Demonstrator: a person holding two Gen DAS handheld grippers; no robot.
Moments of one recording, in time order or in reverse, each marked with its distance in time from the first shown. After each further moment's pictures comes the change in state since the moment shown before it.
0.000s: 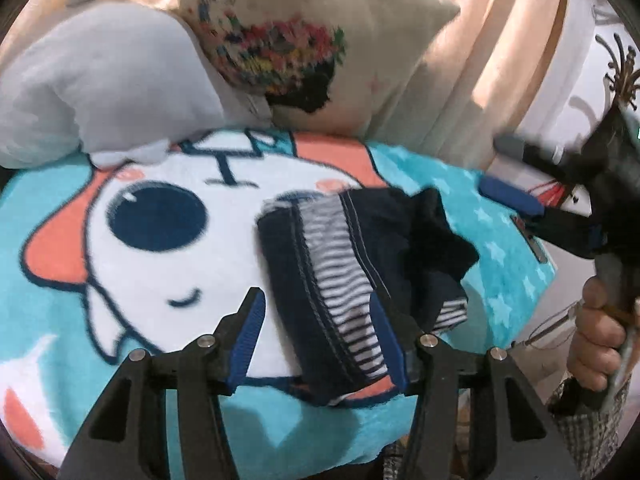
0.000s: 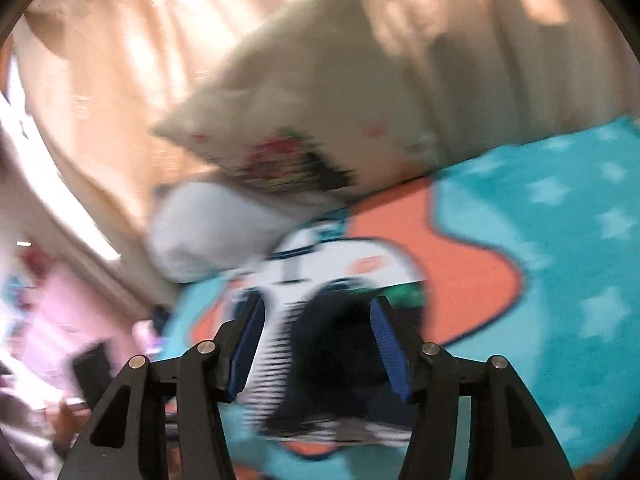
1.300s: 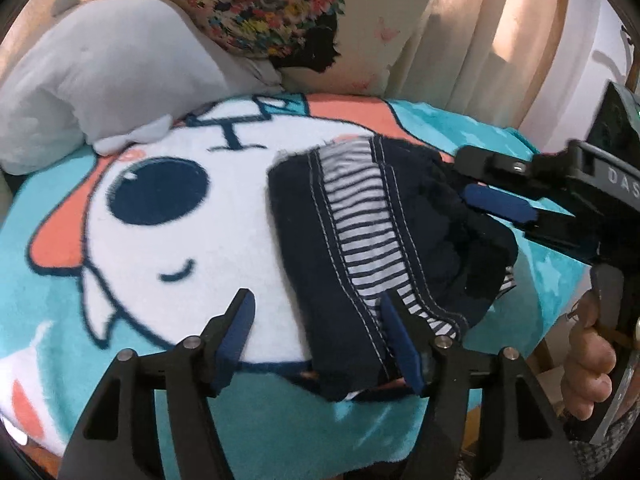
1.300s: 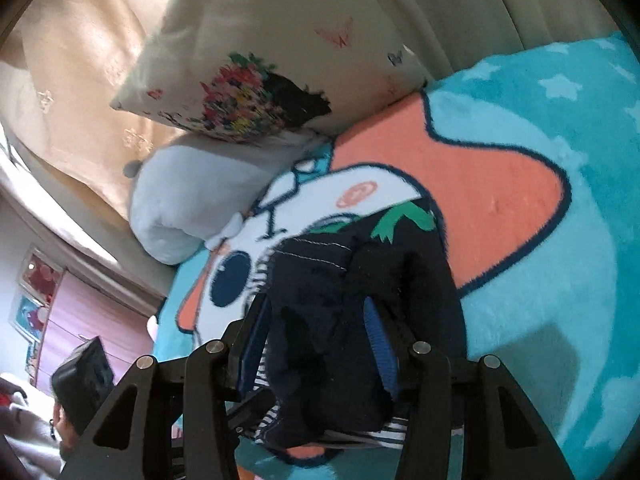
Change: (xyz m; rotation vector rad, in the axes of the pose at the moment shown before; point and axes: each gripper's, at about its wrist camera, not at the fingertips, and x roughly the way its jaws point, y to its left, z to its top) left arm 0.021 -0.012 -0.015 0.069 0.064 0.168; right arm 0.055 -0.046 -0.050 0.115 0.062 -0.019
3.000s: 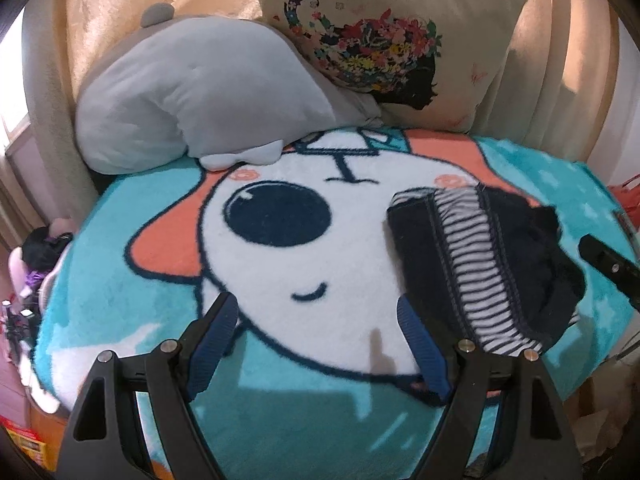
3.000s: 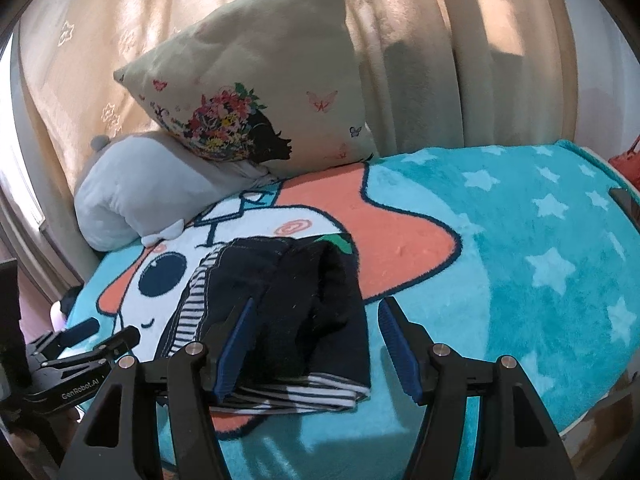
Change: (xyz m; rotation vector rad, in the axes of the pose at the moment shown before) left arm -0.028 0.040 0.009 -0.097 -0.080 0.235; right arm -0.043 0.030 -0.035 -0.231 -0.187 -0.366
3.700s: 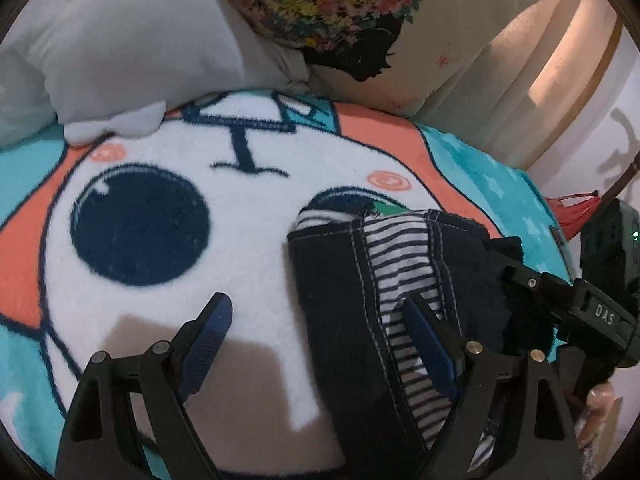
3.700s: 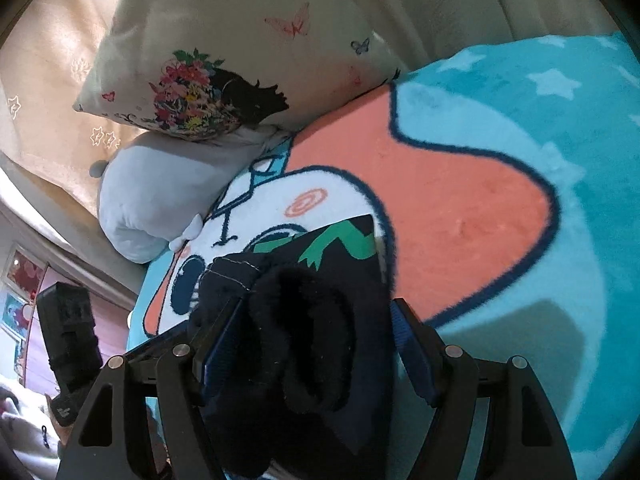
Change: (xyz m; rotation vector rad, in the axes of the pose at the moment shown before) left arm 0.078 -0.030 0.031 -0.047 0.144 -0.341; right arm 0.099 -0.041 0.022 0.218 0.260 0.300
